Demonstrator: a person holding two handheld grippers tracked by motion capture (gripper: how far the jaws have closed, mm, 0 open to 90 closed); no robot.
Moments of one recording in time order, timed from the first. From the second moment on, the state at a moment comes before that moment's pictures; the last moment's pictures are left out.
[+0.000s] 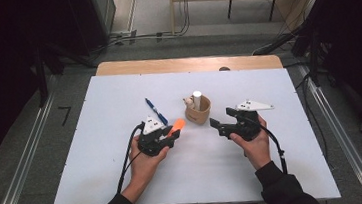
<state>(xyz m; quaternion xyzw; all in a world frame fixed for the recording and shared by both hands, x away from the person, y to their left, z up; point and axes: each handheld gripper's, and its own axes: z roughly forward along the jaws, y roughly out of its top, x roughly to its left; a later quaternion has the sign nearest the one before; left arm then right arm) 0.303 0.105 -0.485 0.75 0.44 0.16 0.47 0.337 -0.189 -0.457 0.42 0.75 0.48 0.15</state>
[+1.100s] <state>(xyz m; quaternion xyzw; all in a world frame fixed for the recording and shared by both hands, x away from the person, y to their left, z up) 0.309 0.107 -0.459 0.71 0.44 0.16 0.52 0.326 -0.163 -0.460 0.40 0.77 0.48 0.13</state>
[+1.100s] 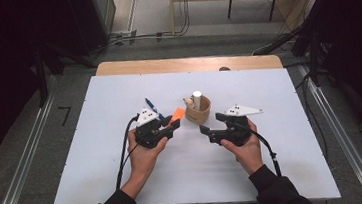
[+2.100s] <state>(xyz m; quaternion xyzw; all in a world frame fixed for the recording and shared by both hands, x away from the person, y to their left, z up) 0.315 0.097 -0.457 0.71 0.44 0.15 0.53 0.317 -0.140 -0.464 0.37 0.78 0.48 0.11</state>
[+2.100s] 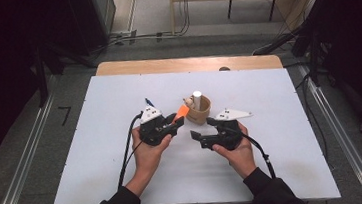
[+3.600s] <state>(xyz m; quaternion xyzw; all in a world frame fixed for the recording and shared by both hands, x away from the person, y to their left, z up) 0.307 0.078 -0.457 0.71 0.42 0.14 0.55 0.315 -0.111 -0.467 0.36 0.78 0.52 0.04</state>
